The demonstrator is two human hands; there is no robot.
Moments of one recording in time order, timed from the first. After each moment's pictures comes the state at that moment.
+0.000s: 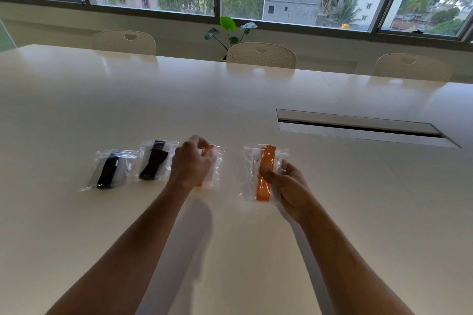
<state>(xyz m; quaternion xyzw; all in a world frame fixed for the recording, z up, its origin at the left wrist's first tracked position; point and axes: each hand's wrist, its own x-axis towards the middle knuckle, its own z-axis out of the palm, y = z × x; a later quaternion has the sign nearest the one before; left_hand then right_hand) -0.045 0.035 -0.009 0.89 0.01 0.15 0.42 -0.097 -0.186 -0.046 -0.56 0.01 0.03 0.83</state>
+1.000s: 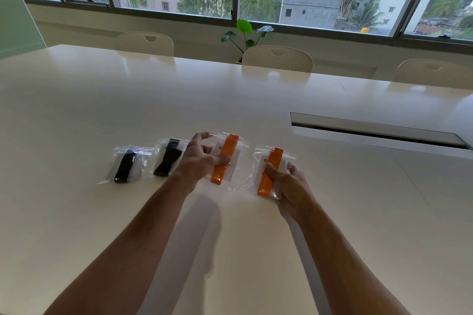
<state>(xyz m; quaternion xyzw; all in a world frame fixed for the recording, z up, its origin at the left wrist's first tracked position) -0.041 0.053 -0.007 0.75 0.02 -0.03 0.66 -0.079 -0.166 -0.052 -0.53 0.11 0.03 0.84</state>
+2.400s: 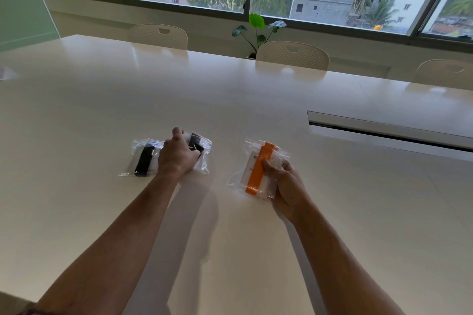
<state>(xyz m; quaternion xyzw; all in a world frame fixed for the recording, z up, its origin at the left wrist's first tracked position) -0.013 0.130 -0.027 0.93 0.14 0.11 0.32 -0.074 -0.113 -0.052 -0.50 0.04 0.07 0.86</state>
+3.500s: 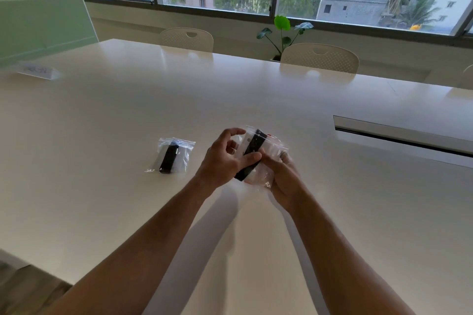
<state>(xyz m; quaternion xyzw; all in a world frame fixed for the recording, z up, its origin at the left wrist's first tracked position) -0.063 0.096 -0.004 0.82 -0.06 0.07 0.57 -0.043 -0.070 -0.043 -0.53 -0.04 0.12 0.84</state>
